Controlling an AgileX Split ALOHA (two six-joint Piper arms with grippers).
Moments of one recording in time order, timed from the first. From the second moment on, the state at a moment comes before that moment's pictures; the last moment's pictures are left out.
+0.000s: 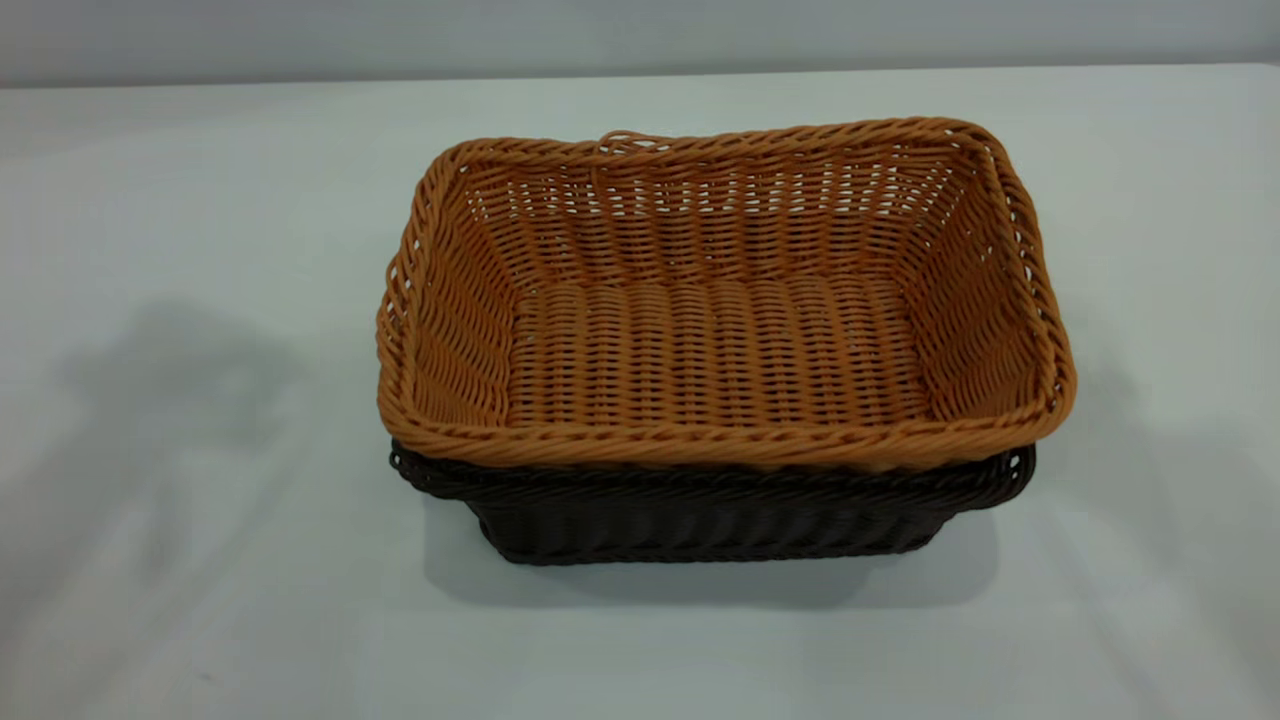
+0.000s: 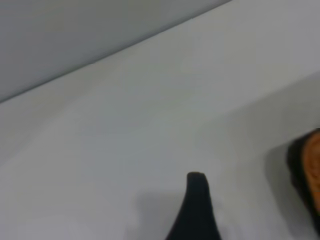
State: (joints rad) left arm -0.15 1.40 -1.41 -0.12 0.80 0.31; right arm 0.20 1.45 -1.61 0.40 1.24 -0.21
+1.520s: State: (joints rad) left arm -0.15 0.33 -0.58 -0.08 1.17 0.08; right arm 0.20 0.09 -0.49 0.24 1.15 -0.19
